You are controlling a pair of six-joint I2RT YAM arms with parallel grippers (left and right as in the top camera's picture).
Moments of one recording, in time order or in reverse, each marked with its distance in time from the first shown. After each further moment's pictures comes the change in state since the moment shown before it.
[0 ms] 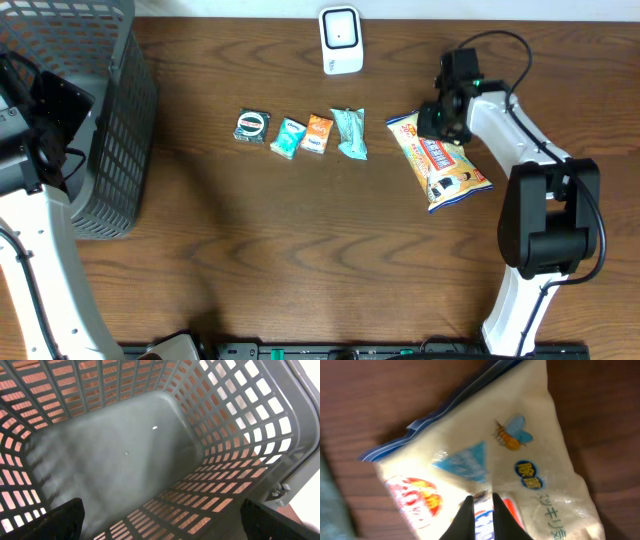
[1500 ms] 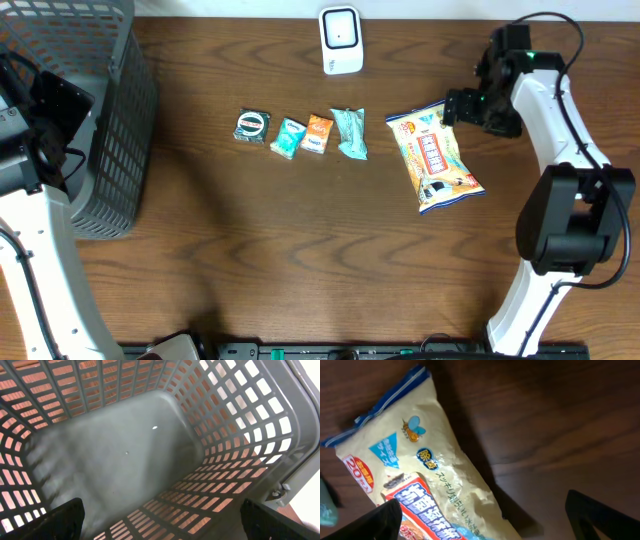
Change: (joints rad) left arm 0.000 0.000 0.000 0.000 0.000 0.000; right arm -0.157 0.014 0.154 -0.260 -0.055 -0.152
